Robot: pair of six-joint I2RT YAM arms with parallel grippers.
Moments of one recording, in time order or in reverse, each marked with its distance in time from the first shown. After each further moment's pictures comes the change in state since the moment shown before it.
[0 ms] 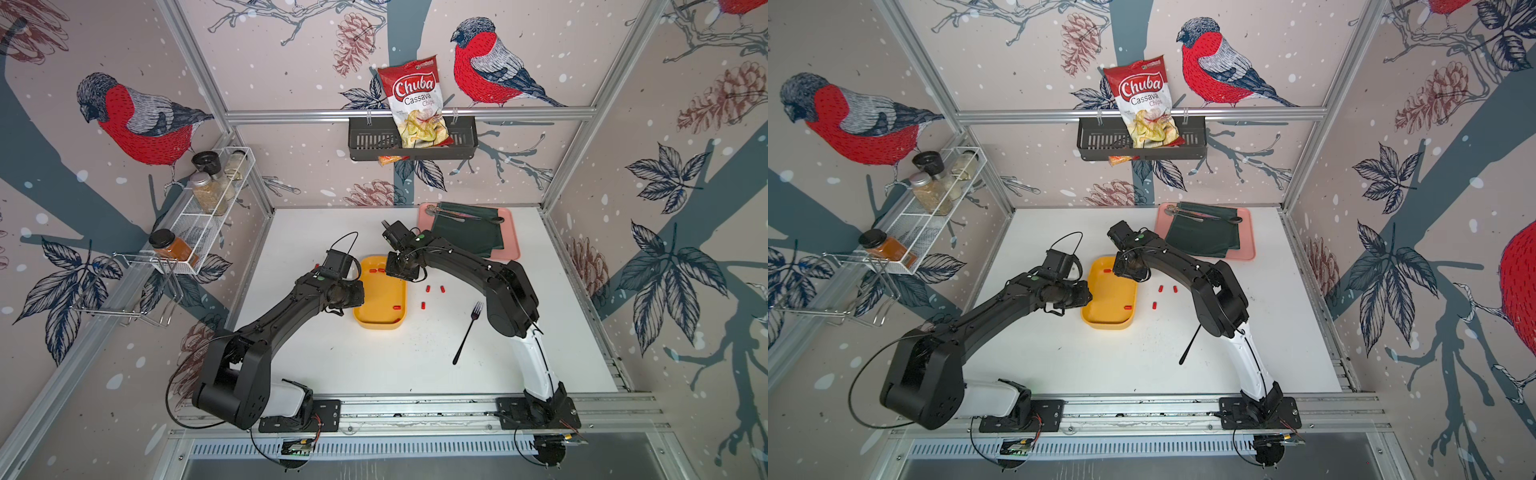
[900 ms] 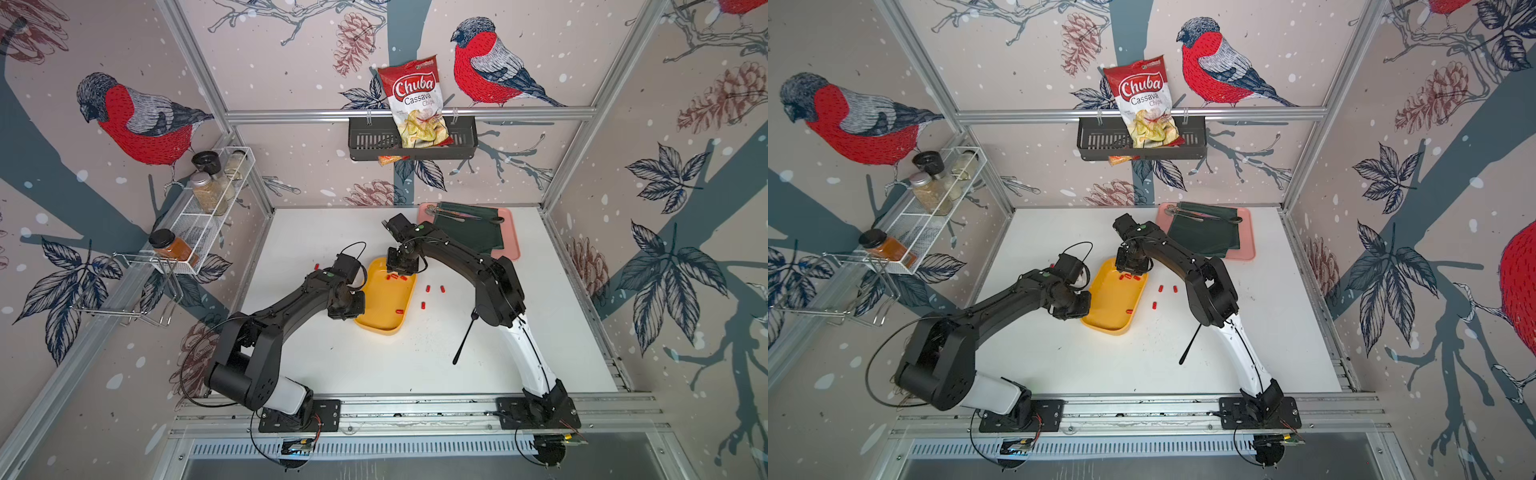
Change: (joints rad) left arm -0.027 0.131 0.063 -0.178 -0.032 0.023; right arm -0.086 0.164 0.222 -0.121 -0.138 -0.102
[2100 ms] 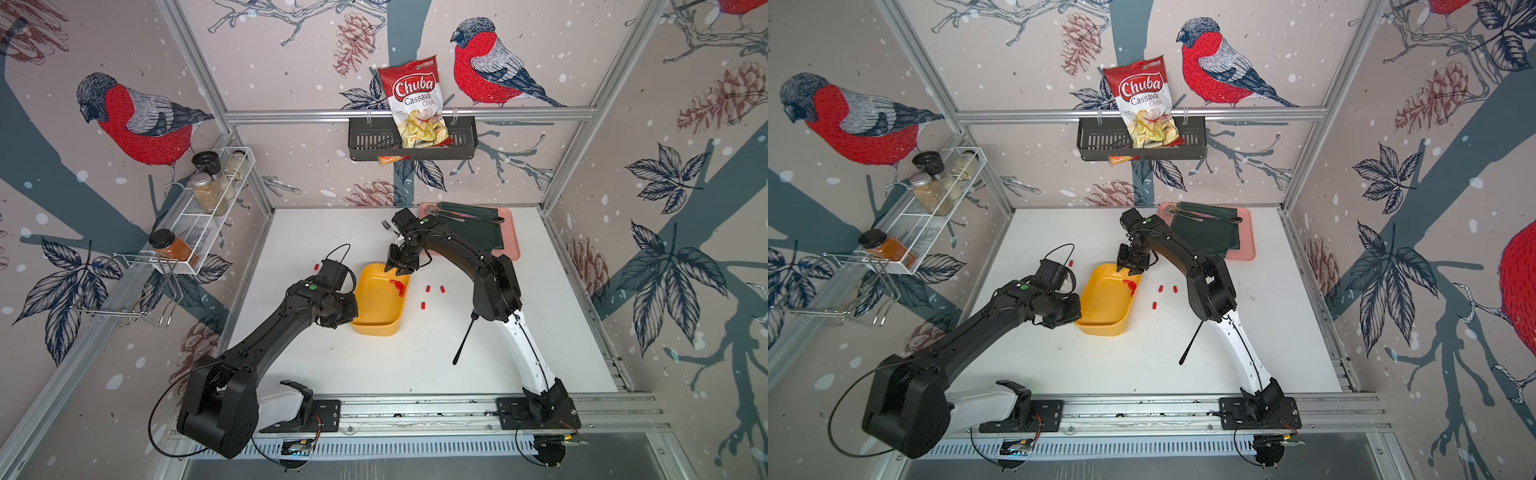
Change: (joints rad) left arm 0.016 -0.264 -0.143 -0.003 0.033 -0.185; right arm -0.035 0.047 0.105 -0.085 -0.173 -0.034
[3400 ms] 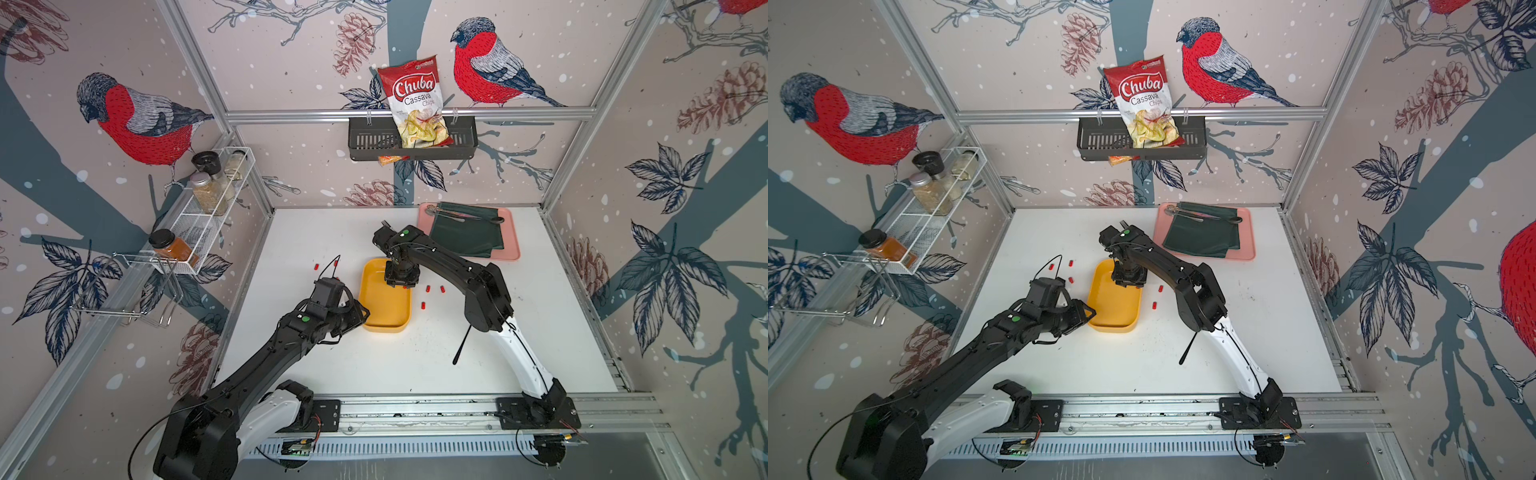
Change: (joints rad) left arm -0.056 -0.215 -0.226 0.339 0.132 -0.244; right arm 0.146 0.008 0.030 -0.252 0.385 0.120
